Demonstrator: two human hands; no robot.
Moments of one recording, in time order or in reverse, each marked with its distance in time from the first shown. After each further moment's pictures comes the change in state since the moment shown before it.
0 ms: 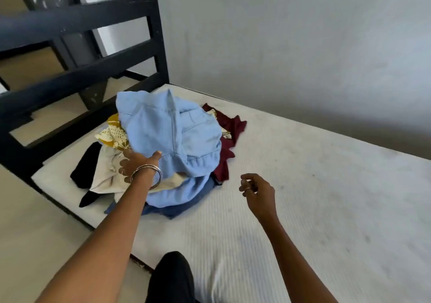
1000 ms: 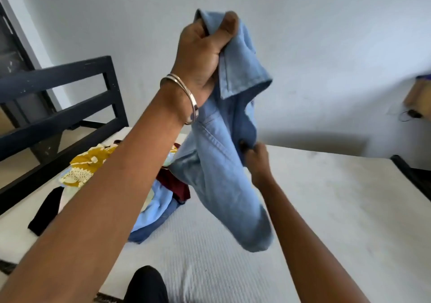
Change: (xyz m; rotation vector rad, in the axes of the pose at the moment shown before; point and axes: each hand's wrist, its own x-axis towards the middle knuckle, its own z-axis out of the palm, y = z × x) left_hand -0.340 0.249 -0.123 -1.076 -1.039 0.930; right_hand -0.005 -0.113 -0.154 0.112 0.361 -0.021
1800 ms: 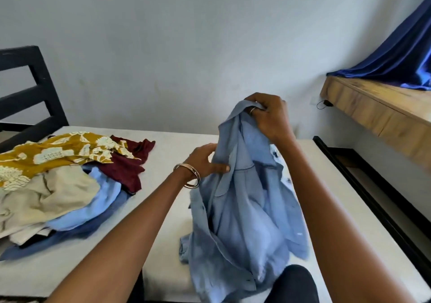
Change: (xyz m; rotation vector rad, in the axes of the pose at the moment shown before) left_hand -0.146 -0.191 0.034 0.915 -0.636 -0.257; right_hand -0.051 -0.083 -0.222 -0.374 0.102 -0.528
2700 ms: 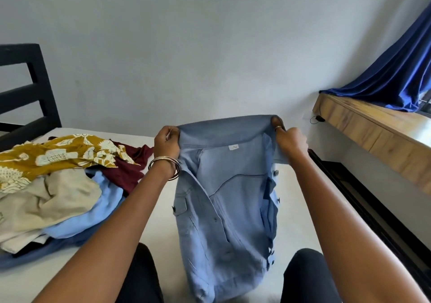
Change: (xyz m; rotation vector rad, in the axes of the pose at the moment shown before) left_hand -0.019 -0.044 -0.080 -0.689 0.822 -0.241; right_hand -0.006 0.025 0.021 -0.353 0.100 0.842
